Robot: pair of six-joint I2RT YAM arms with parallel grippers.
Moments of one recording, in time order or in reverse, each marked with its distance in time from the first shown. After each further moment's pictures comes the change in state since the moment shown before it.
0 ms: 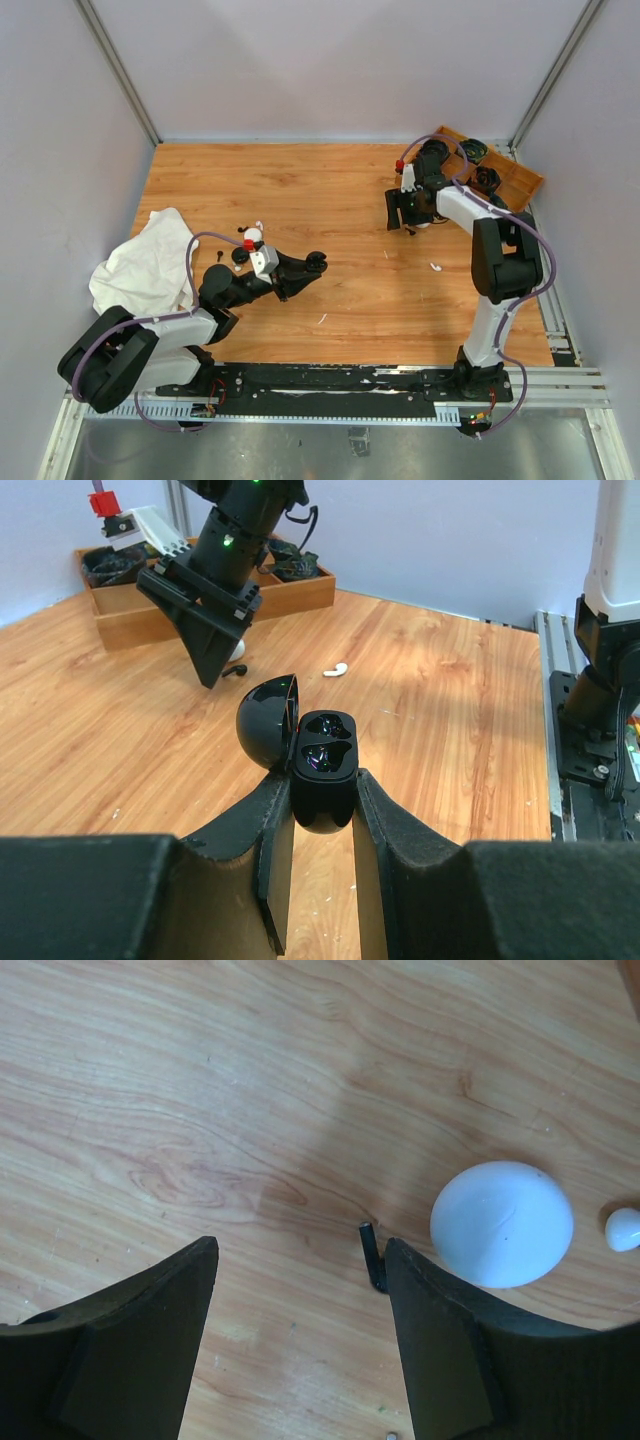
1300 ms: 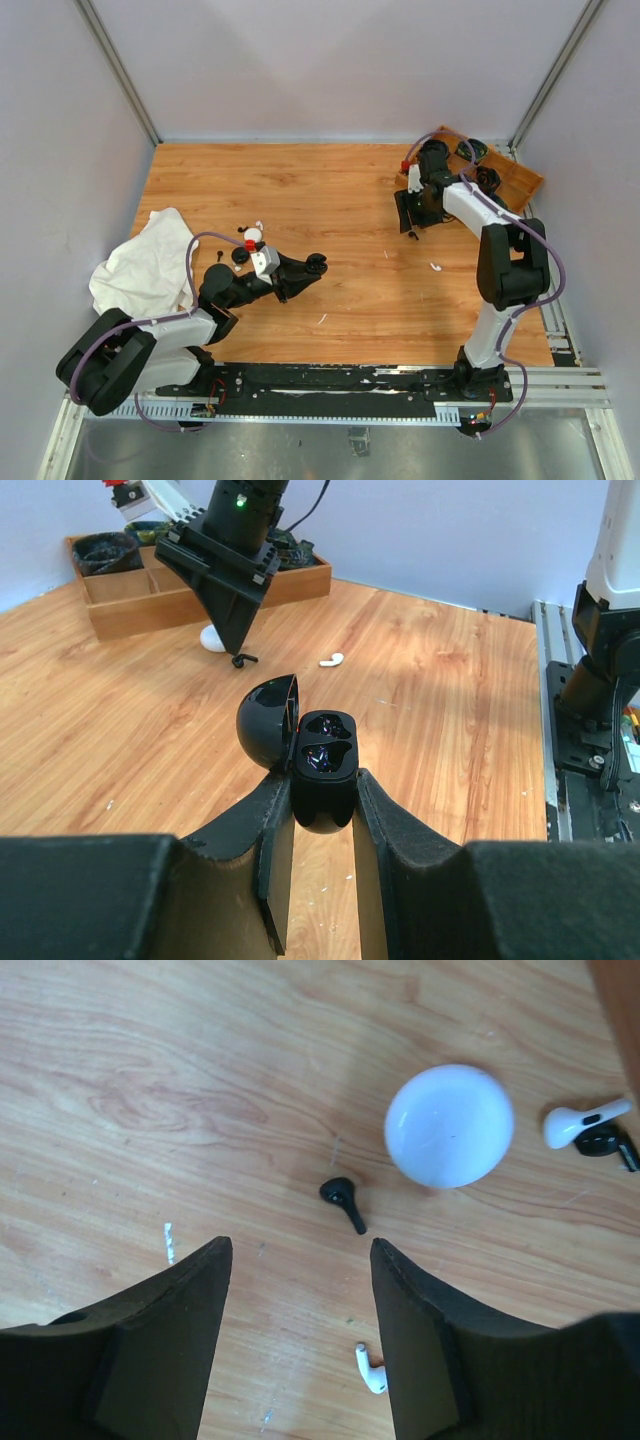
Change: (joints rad) left arm 0.000 -0.013 0.000 -0.043 0.011 0.010; right arm -0.016 -0.065 0.012 -0.155 0.056 -0.040
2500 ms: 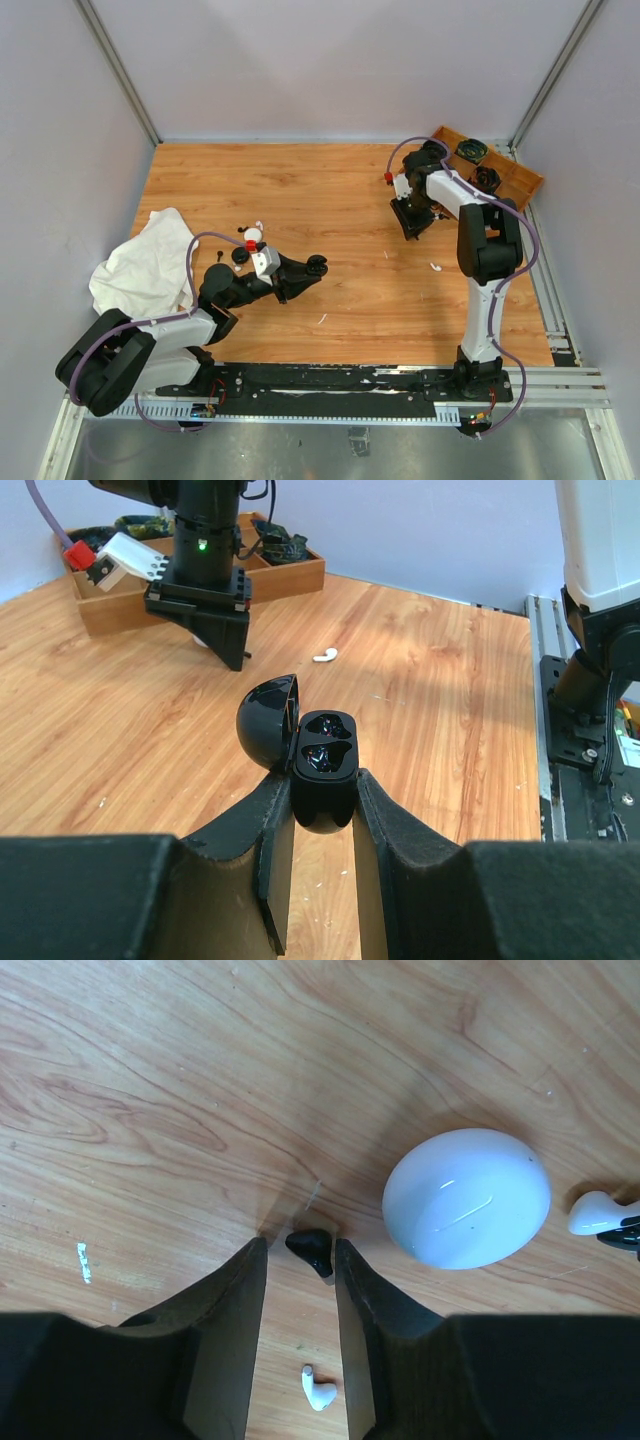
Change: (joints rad) left arm 0.000 -0.007 0.000 -0.016 0.014 0.001; right arm 0.026 0.271 0.260 -0.237 0.076 -0.196
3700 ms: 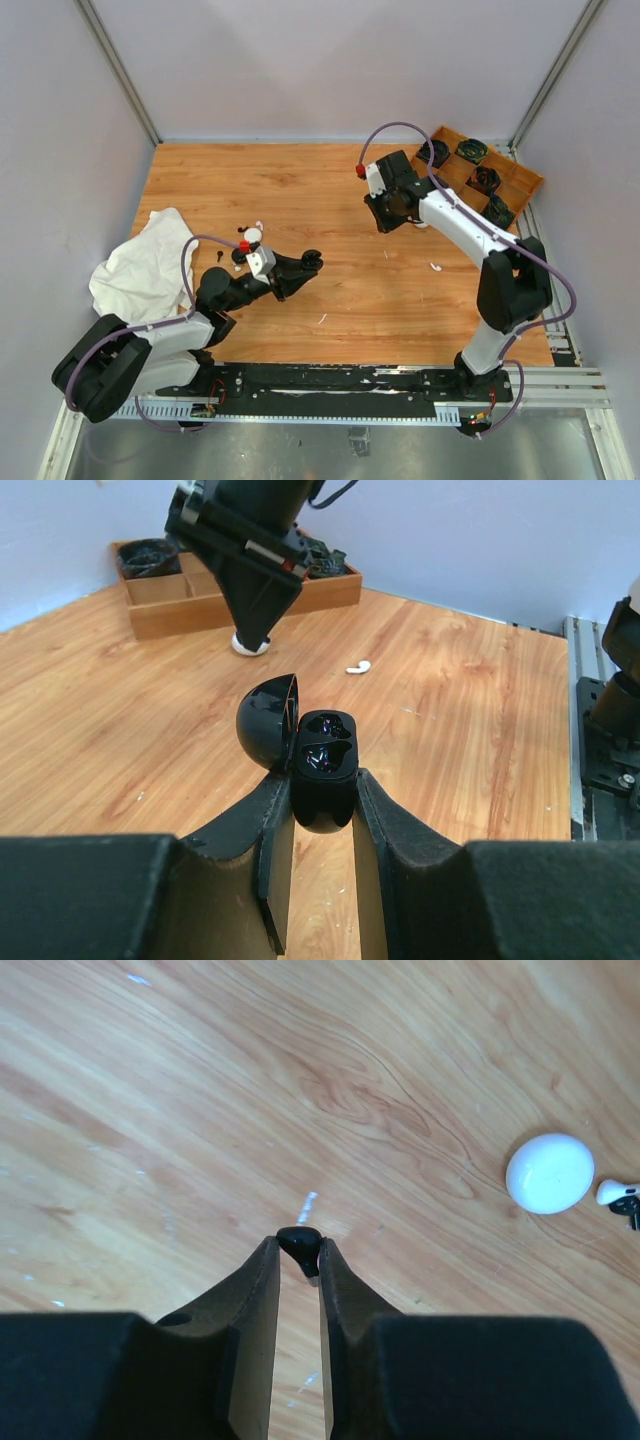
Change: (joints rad) left arm 0.000 -0.031 -0.018 0.006 -0.084 0.006; right arm 0.229 -0.354 -0.184 0.127 0.030 0.103
